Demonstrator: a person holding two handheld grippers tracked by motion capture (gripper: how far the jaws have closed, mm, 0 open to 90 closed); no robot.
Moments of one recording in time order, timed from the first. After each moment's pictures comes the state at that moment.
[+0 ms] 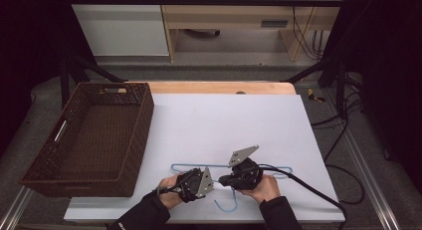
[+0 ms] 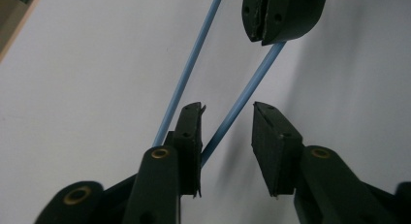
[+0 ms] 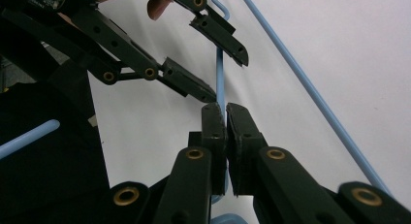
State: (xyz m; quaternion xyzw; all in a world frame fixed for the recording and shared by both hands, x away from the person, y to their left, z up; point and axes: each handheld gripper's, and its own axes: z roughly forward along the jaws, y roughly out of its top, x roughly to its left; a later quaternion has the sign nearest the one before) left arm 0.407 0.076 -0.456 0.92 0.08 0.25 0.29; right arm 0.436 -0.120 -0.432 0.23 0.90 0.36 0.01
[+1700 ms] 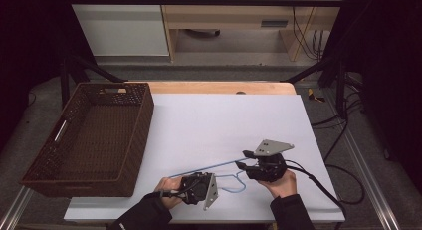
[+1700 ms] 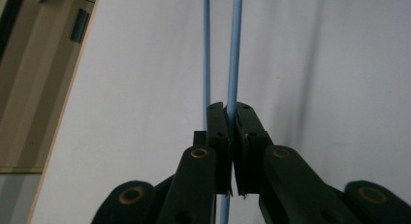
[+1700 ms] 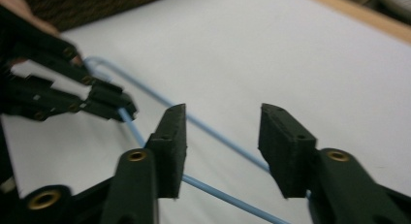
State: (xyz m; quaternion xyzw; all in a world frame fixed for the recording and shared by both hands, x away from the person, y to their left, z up) left arm 0.396 0.066 -0.452 0.91 -0.01 0.34 0.24; right arm 0.433 -0.173 -0.402 0.30 0.83 0.44 0.17
